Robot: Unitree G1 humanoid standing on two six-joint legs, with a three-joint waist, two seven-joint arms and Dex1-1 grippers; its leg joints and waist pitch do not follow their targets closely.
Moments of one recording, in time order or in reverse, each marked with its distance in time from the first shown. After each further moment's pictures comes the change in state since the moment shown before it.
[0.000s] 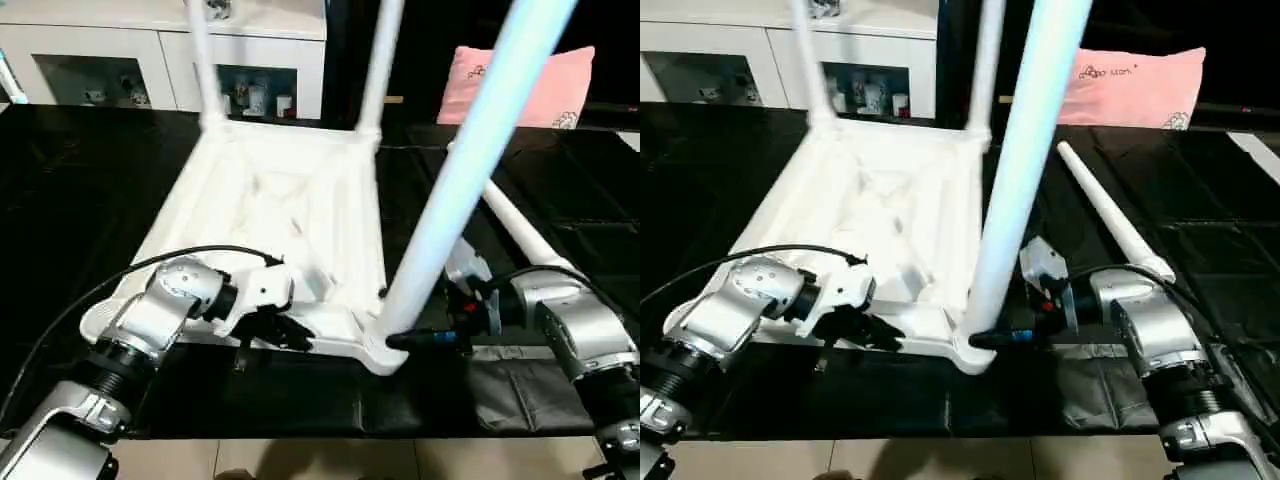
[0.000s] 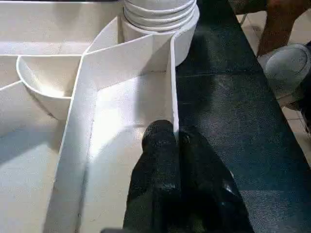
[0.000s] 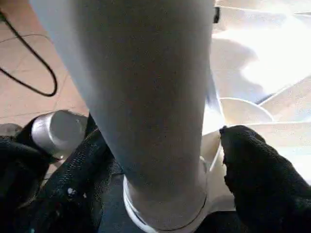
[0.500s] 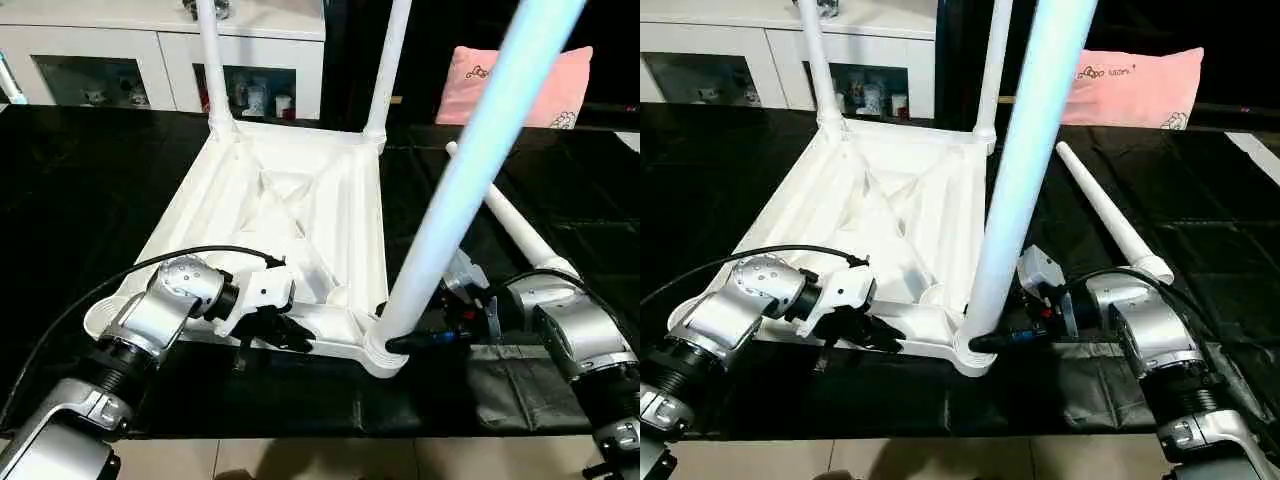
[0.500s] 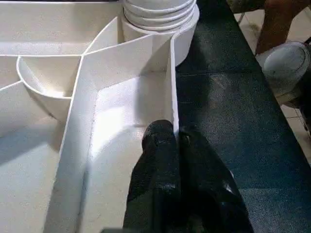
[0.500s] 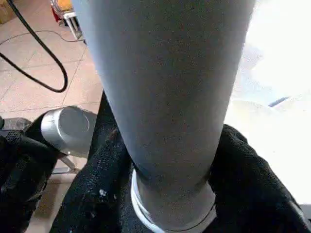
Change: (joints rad) left arm -0.005 0.000 -0.002 0.021 0.000 -0.030 -0.009; right arm -0.003 0.001 0.015 0.009 0.000 -0.022 0.026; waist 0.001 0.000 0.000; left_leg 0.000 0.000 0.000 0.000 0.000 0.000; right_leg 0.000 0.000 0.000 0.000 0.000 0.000
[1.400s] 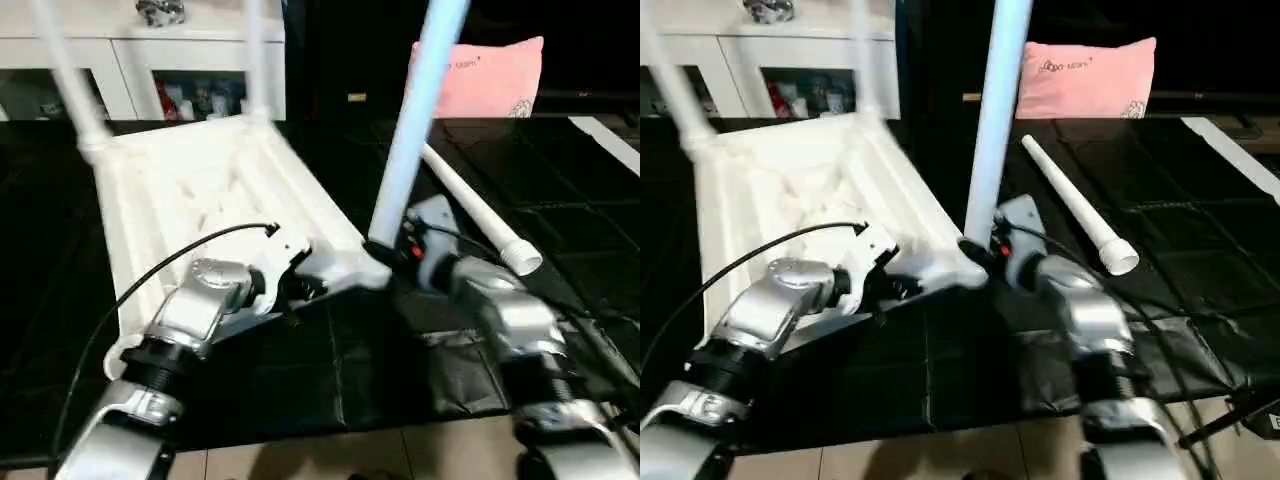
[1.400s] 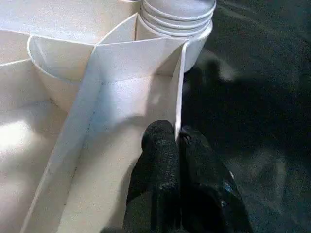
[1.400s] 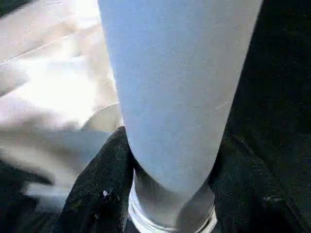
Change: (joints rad) left arm -0.014 -0.272 0.197 -0.046 0.017 0.542 0.603; right arm -0.106 0.403 -0.201 0.071 -0.157 0.219 -1.022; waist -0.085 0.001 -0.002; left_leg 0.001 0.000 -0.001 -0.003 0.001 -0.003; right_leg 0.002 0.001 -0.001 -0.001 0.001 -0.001
